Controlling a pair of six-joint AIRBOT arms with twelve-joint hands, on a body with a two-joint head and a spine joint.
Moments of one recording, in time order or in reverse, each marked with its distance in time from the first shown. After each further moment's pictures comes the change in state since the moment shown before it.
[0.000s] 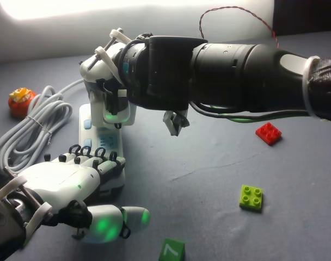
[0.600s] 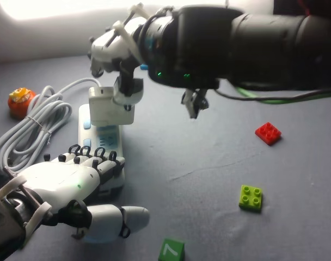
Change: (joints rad) left arm 0.000 0.000 0.001 -0.001 0.000 -0.001; right arm 0.069 0.153 -0.174 0.003 -0.029 -0.032
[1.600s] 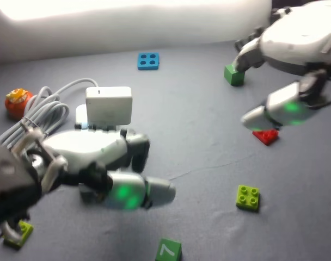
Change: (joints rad) left arm -0.217 0.018 0.063 -0.024 0.216 0.016; right arm 0.000 0.830 -0.725 -0.201 -0.045 0.054
